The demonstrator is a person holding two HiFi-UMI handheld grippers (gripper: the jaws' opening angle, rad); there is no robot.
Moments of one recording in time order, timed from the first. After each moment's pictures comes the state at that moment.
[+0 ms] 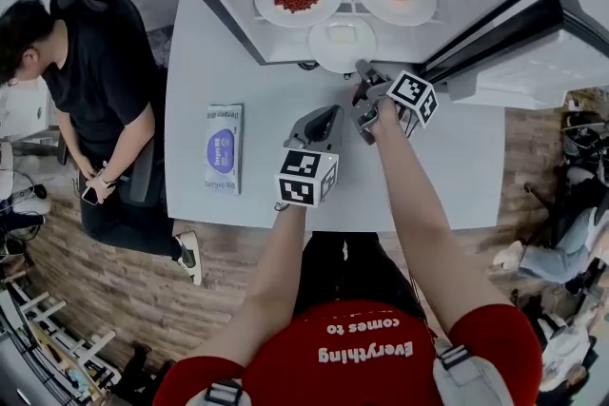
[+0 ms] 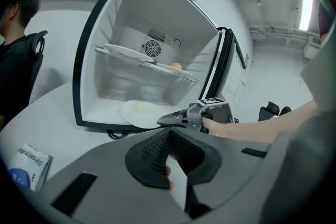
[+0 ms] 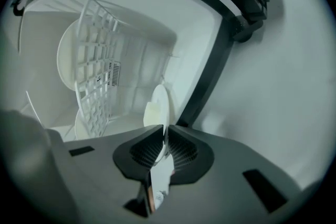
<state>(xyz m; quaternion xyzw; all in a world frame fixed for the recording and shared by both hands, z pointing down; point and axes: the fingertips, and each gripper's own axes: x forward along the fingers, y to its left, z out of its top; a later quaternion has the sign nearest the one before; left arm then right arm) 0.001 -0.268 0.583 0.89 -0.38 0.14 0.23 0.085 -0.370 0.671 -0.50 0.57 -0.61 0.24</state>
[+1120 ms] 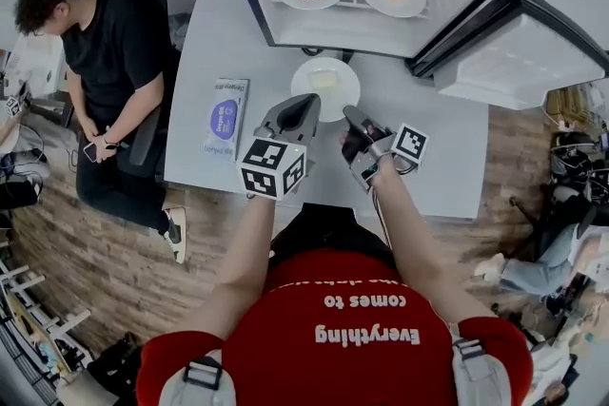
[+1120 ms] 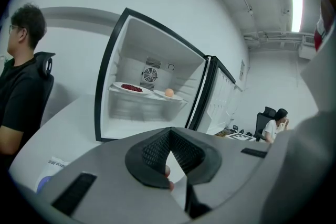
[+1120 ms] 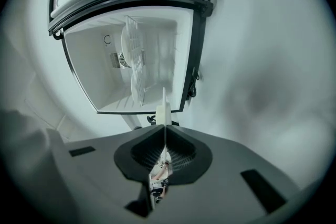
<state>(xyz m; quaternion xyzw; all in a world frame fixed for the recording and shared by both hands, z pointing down) -0.042 -0.218 0.490 0.89 -0.39 0.10 0.19 0.029 -0.211 0.604 -0.33 0.60 -0.67 0.28</state>
